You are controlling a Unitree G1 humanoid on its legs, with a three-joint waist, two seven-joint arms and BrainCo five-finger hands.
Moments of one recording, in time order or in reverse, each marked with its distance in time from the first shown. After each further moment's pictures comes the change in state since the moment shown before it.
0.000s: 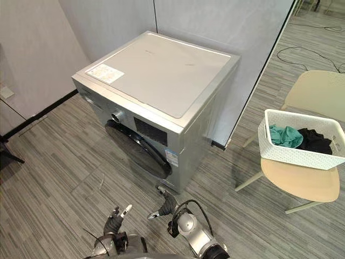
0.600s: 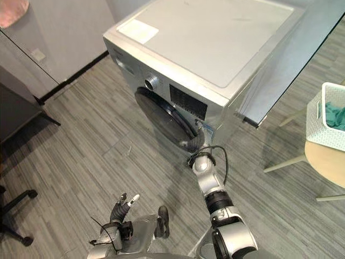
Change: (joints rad) left arm -0.071 0.023 -0.084 -0.046 -0.039 -0.016 0.015; right arm -0.425 0.020 -0.514 -0.023 -0.329 0.133 -0.361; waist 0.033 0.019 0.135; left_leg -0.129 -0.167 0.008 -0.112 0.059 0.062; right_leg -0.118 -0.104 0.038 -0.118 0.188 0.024
